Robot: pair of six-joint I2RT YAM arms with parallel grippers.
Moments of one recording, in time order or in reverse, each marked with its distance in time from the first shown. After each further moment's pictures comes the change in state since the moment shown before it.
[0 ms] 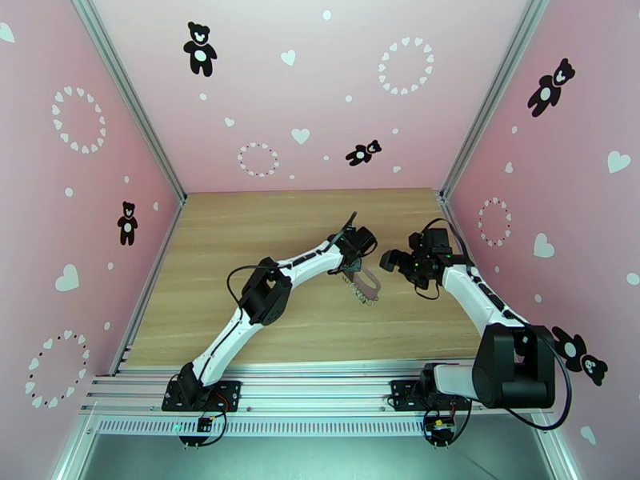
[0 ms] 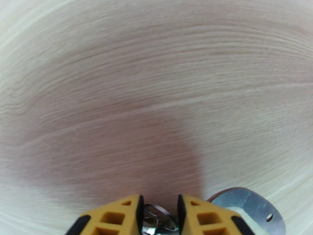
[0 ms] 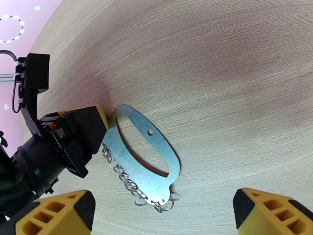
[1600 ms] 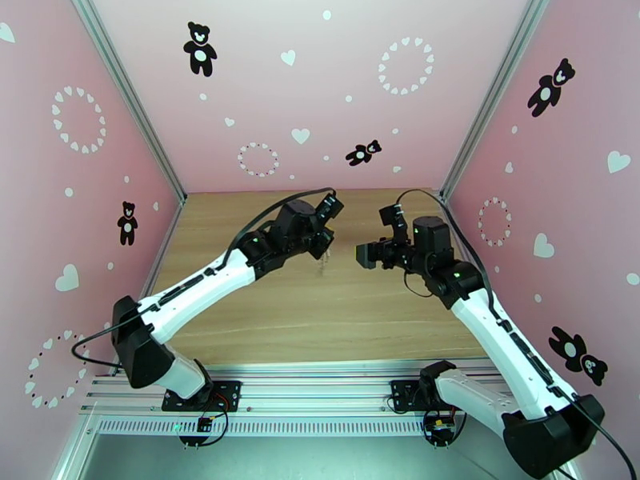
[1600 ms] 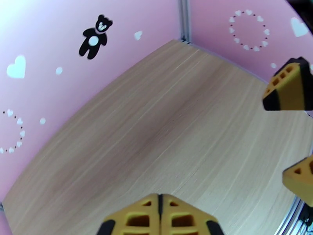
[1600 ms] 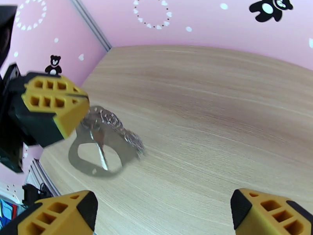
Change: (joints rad) left arm 0.086 -1.009 -0.760 0.438 0.291 0.765; right arm 0.373 -0.305 0.153 0.072 0.026 -0.266
